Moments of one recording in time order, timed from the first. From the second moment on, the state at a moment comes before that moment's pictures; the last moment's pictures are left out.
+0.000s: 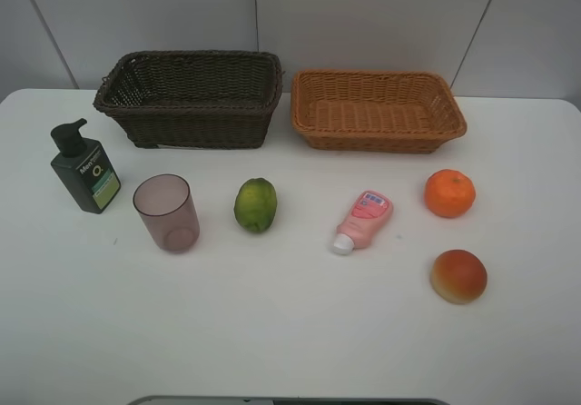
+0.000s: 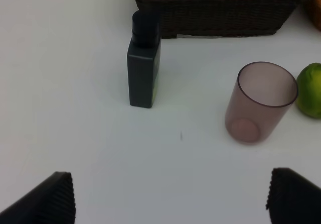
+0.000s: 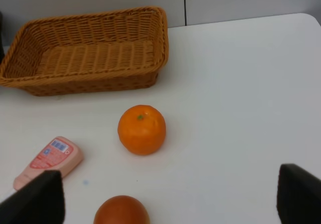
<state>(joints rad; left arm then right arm) -0.08 -0.01 -0.50 -0.01 1.06 -0.02 -0.04 -0.01 -0.52 -0.02 1.06 0.04</state>
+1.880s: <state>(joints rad) -0.08 -0.01 -0.50 -0.01 1.06 -0.02 0.12 1.83 -1.10 -0.10 0.71 0.17</state>
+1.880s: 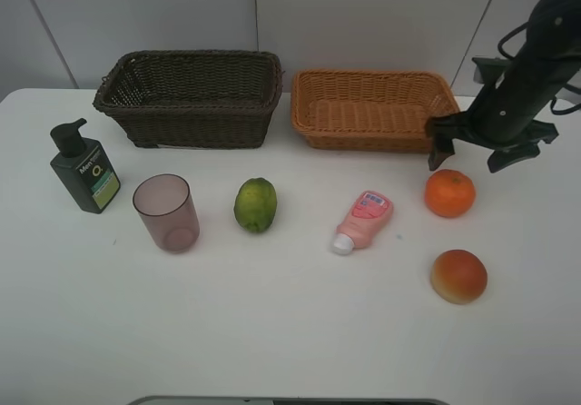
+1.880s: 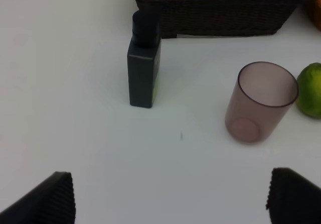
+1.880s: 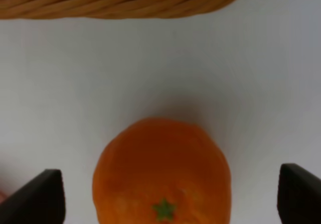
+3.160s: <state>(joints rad) -0.08 -0.01 -0.50 -0.01 1.06 -0.02 0.17 1.99 -1.11 -0.10 0.66 0.29</state>
